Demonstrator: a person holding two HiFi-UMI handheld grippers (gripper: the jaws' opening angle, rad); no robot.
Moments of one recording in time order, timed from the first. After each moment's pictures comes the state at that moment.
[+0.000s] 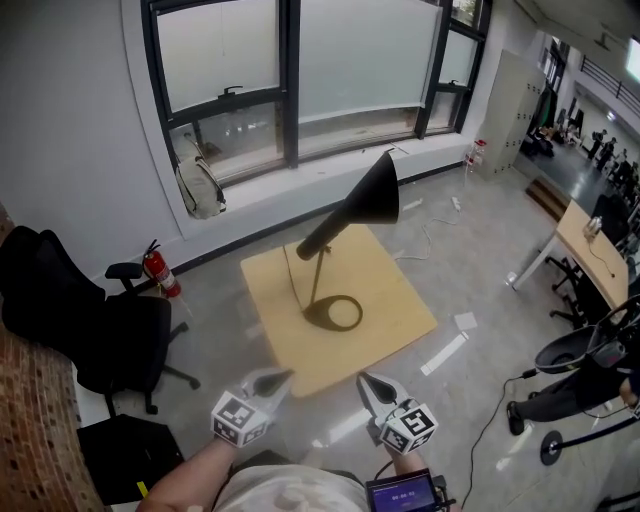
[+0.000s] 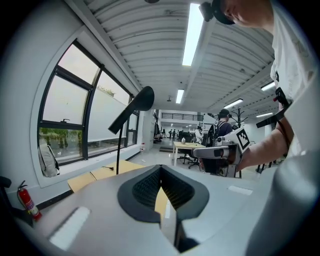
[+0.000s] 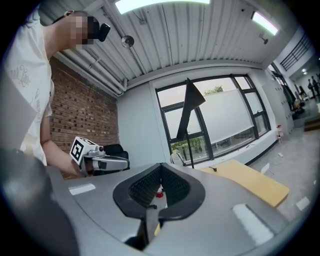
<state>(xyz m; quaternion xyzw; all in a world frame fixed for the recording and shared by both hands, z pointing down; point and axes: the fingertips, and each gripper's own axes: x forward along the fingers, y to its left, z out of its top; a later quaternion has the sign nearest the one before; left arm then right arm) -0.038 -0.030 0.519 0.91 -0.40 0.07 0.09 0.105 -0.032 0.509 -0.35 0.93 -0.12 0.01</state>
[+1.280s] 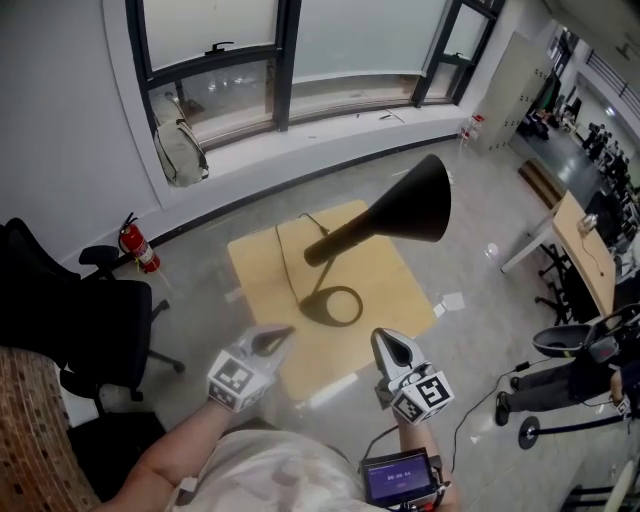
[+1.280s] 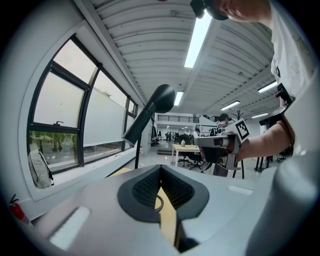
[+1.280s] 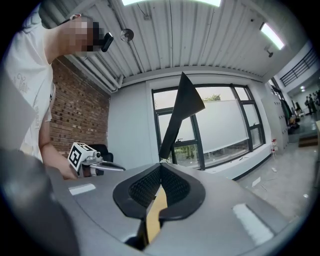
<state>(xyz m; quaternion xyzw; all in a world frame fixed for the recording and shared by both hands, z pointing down) -0.068 -0.159 0.500 0.92 -0.37 0.06 0.07 0.088 -0.157 0.459 -0.40 0.91 -0.09 0.00</state>
